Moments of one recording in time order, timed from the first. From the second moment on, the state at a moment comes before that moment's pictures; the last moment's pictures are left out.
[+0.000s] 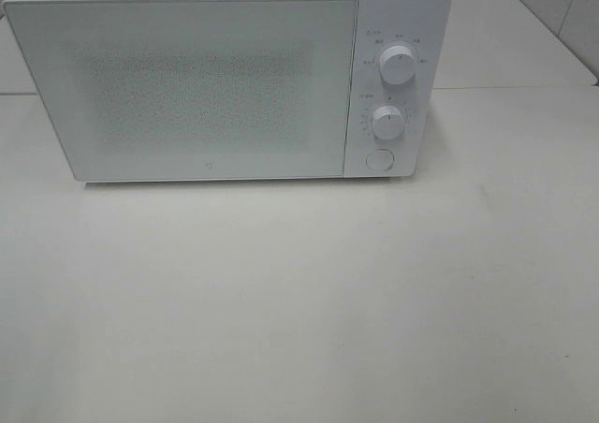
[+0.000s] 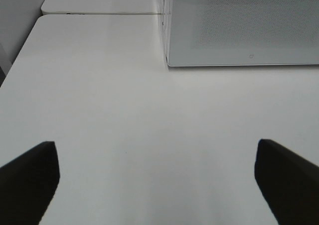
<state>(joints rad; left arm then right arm) -0.05 0.00 -0.50 0.00 1.04 -0.01 0.04 0.00 -0.50 -0.07 1.00 0.07</state>
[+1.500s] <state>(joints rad) -0.01 0.00 -0.50 -0.01 1.04 -0.01 0.04 0.61 -0.30 -0.07 -0.19 0.16</state>
